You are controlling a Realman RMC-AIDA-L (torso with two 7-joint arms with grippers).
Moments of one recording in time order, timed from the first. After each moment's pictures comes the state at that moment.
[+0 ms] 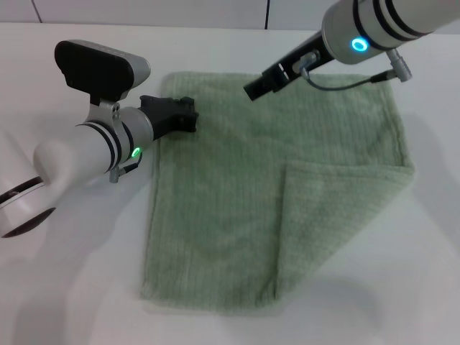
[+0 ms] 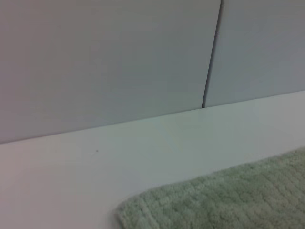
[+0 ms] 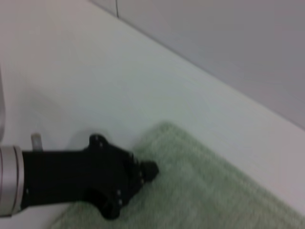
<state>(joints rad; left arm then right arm) -0.67 -2.07 2.01 0.43 0.15 0.25 -0.79 0.85 2.07 -1.60 -1.24 0.56 1.20 -0.24</state>
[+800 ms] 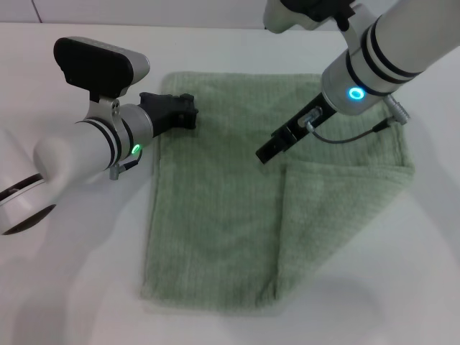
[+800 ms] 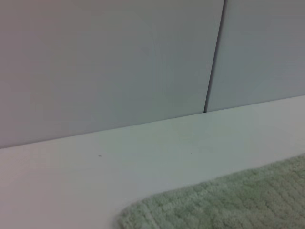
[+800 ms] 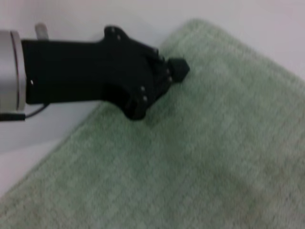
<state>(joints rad) -0.67 -2.07 2.00 0.43 0.15 0.25 -0.79 0.93 2.08 -1.60 -0.96 0.65 1.26 -0.31</state>
